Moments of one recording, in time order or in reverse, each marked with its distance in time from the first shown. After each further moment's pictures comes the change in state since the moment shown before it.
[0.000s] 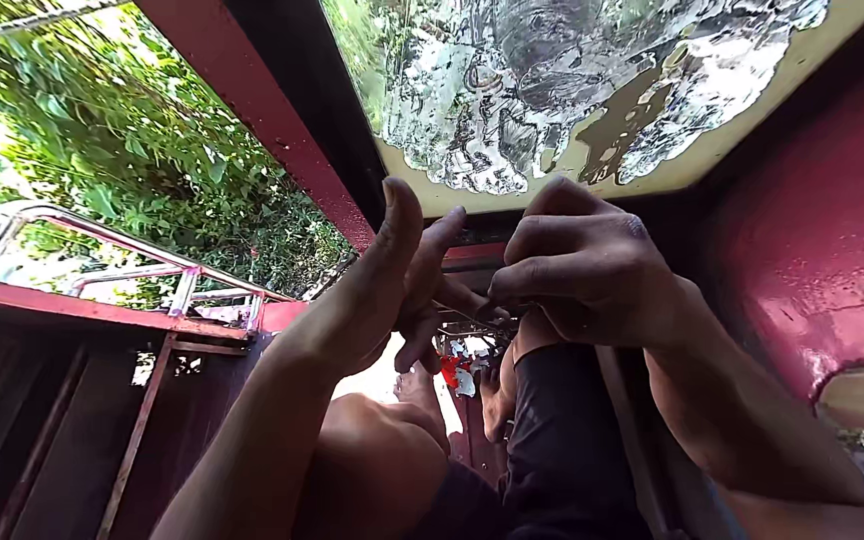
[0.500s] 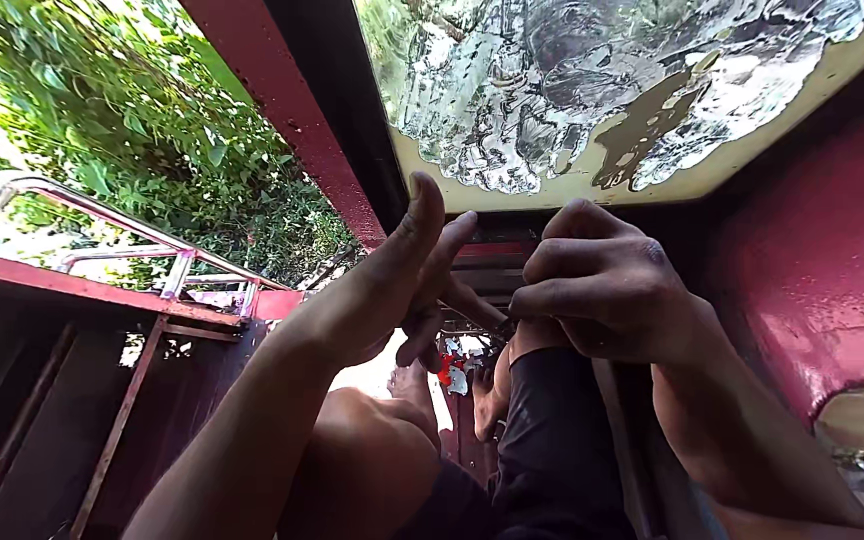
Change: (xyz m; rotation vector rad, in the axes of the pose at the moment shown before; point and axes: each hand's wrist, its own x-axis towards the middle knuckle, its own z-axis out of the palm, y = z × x) left_hand 0.003 -0.002 -0.007 0.038 -0.063 -0.009; right_hand -0.011 -0.001 0.001 -0.002 -0.043 -0.035
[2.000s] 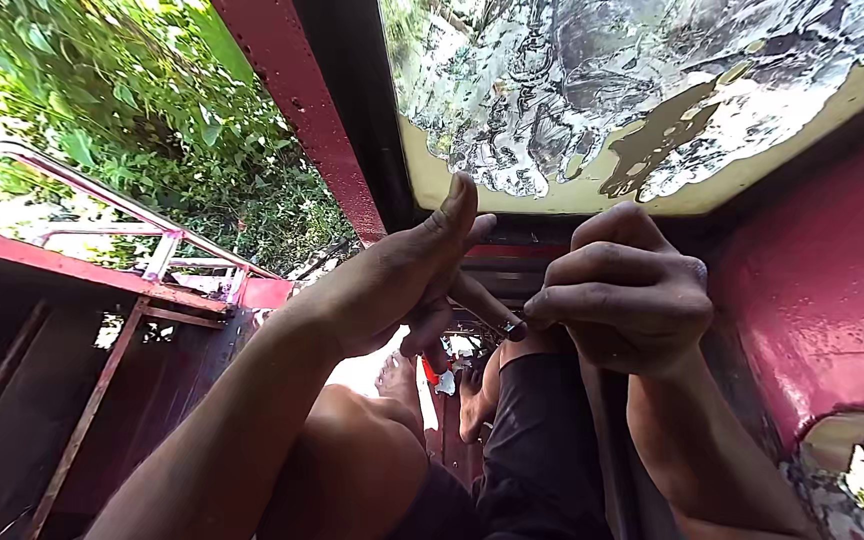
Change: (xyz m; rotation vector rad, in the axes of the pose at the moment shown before) left_hand 0.009 0.006 0.002 -0.043 -0.029 -0.073; right_hand -0.013 0.003 0.010 0.071 0.232 0.000
